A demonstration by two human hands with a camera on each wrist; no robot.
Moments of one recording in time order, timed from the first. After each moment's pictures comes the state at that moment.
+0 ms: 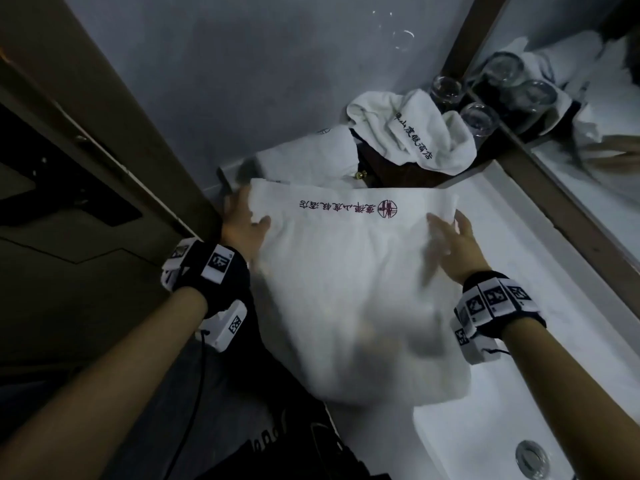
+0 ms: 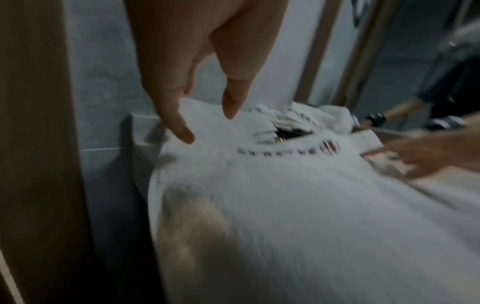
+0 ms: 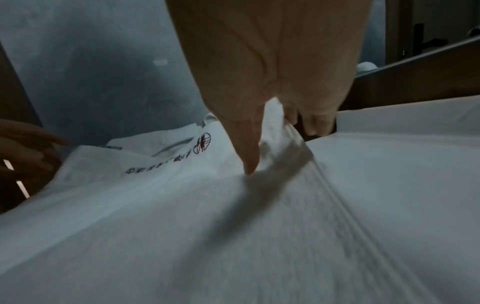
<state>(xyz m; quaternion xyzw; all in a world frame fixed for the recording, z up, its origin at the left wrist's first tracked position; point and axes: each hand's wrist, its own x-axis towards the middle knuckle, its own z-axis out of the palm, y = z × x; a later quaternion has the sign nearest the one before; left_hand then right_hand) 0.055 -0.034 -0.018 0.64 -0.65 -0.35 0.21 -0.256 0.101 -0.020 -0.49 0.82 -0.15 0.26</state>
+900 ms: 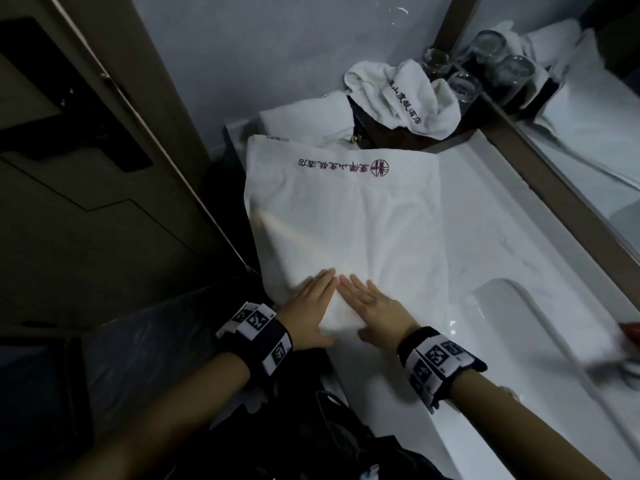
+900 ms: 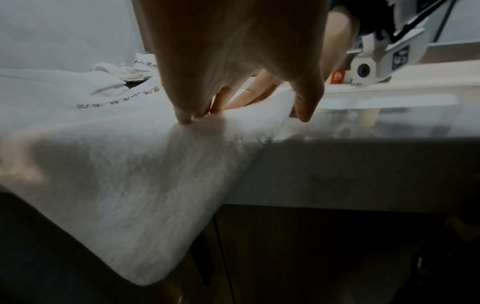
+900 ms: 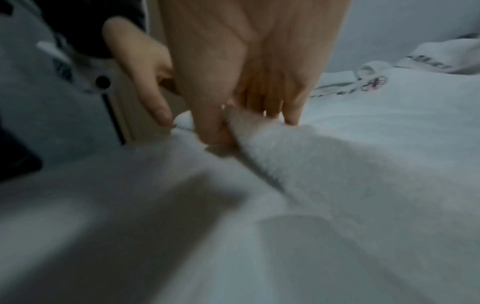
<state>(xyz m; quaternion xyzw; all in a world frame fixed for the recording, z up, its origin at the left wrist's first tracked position) 0.051 0.179 -0.060 0.32 -0.90 -0.29 -0.11 -0.124 0.239 -0.054 -0.77 0.58 0.11 0.26</state>
